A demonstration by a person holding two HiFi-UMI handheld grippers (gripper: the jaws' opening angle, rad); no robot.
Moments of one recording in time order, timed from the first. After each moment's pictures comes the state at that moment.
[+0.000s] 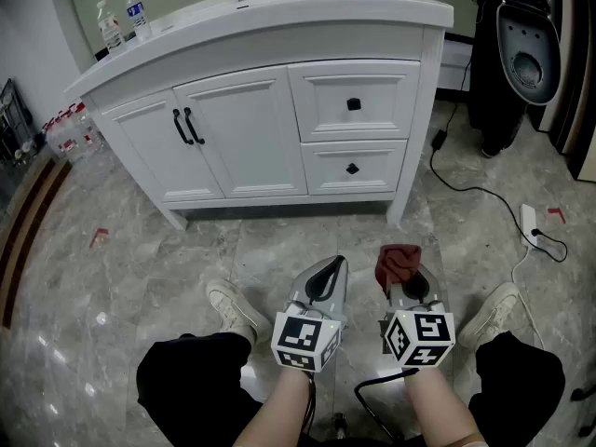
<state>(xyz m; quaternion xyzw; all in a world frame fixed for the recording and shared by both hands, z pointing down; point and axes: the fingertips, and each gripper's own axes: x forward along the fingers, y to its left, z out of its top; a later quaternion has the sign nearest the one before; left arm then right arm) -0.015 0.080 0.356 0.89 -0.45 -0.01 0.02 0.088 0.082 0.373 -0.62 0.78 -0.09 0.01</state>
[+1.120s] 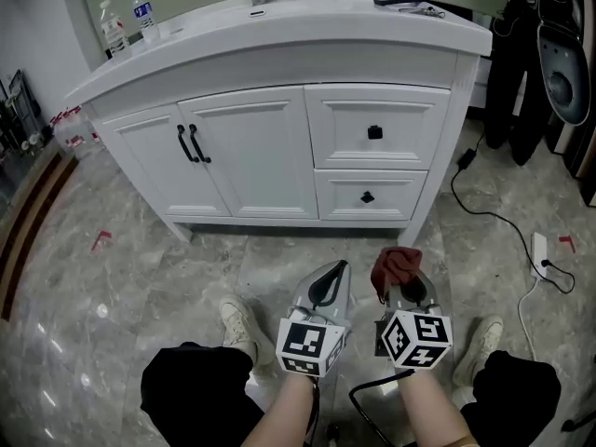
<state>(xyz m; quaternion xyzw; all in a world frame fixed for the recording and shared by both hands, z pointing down) -0.028 0.001 0.348 0.87 -0.48 -0.02 0.01 0.072 -0.009 0.375 -0.61 0.78 -0.13 0.04</state>
